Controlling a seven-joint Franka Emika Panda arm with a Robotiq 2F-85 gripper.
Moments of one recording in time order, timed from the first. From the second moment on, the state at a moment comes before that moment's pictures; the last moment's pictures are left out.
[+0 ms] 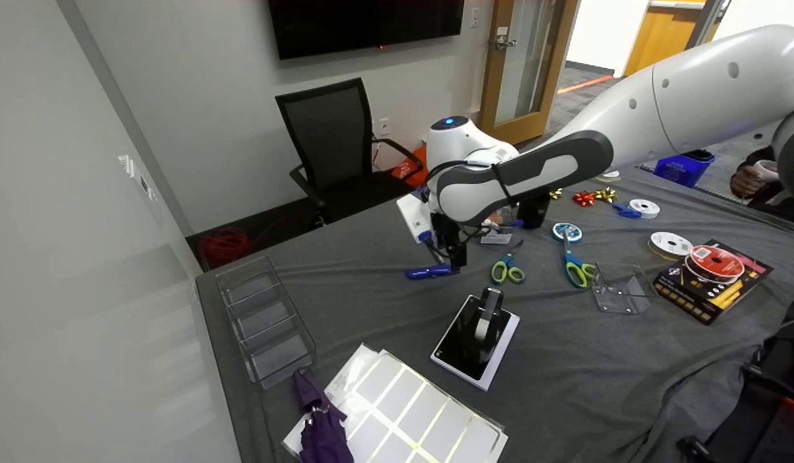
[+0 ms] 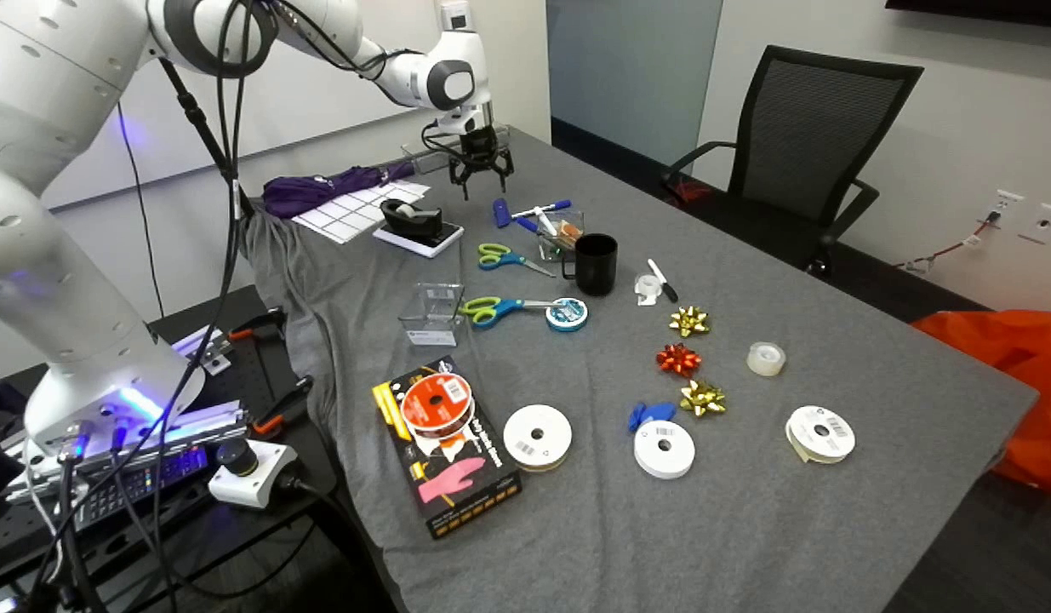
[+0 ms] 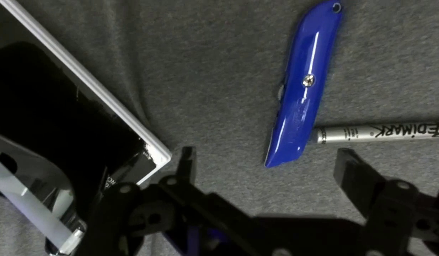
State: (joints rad) arm 0.27 0.95 -0.01 -1.24 -0.06 2.18 2.19
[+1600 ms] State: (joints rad) arm 0.27 1.30 -0.01 -0.78 0.05 2.18 2.35
